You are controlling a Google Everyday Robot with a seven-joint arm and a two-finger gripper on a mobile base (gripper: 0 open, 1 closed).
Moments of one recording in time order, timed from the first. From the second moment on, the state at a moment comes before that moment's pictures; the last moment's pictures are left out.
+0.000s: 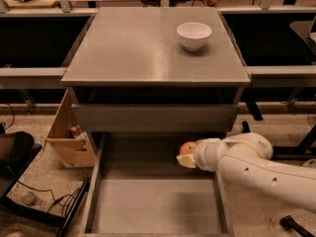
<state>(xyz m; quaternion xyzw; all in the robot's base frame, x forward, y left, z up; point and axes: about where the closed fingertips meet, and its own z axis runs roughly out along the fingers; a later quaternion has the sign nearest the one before) 0.553 -0.119 0.616 -0.31 0.88 0.06 0.36</state>
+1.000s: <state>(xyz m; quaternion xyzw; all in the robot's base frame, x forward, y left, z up) 0.560 -0.107 0.439 -0.34 0.86 0.14 0.35</state>
